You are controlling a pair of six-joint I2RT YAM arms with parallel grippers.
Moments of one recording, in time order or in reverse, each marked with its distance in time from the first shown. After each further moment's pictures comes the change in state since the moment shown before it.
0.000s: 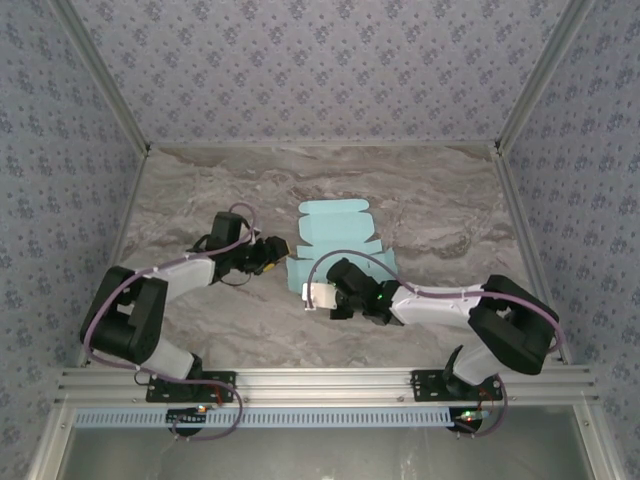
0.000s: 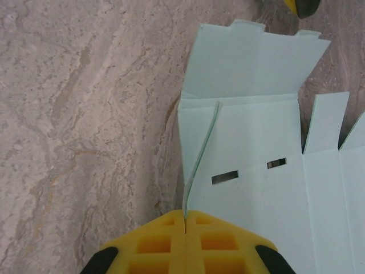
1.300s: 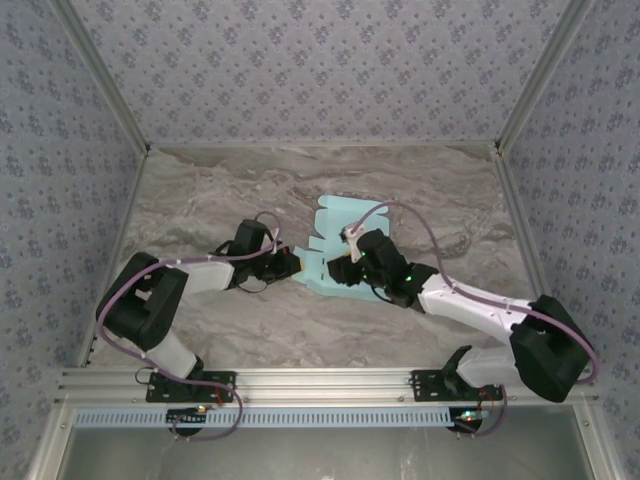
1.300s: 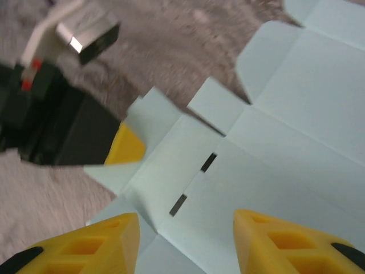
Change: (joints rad) left arm -0.153 0.127 -0.002 0.123 -0.022 0.018; right arm -0.209 -0.200 0.042 -0.053 -0.042 1.026
